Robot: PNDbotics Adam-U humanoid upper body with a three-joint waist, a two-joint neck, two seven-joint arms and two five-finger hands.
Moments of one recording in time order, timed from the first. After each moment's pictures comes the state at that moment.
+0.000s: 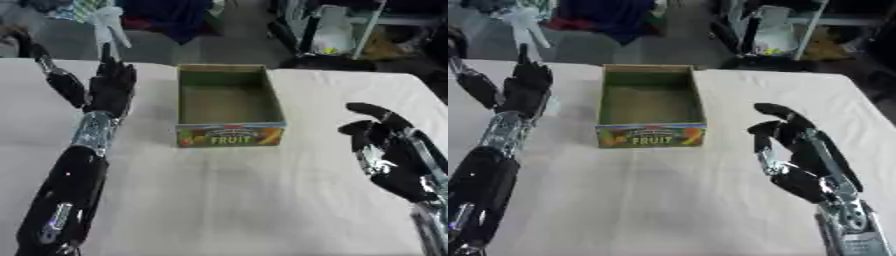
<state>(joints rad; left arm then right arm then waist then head) -0.62 0.21 0.07 -1.29 1.51 -0.06 -0.01 -0.17 -0.13 0.07 -1.79 0.02 -0.19 0.29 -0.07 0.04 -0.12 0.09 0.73</state>
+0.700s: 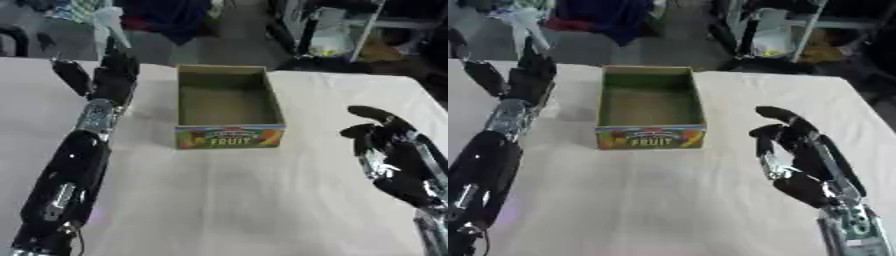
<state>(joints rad) -0.71 0.24 0.07 -1.16 1.53 -0.06 -0.02 -0.18 -0.13 0.08 -1.79 0.01 -0.19 0.30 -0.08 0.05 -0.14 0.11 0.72</state>
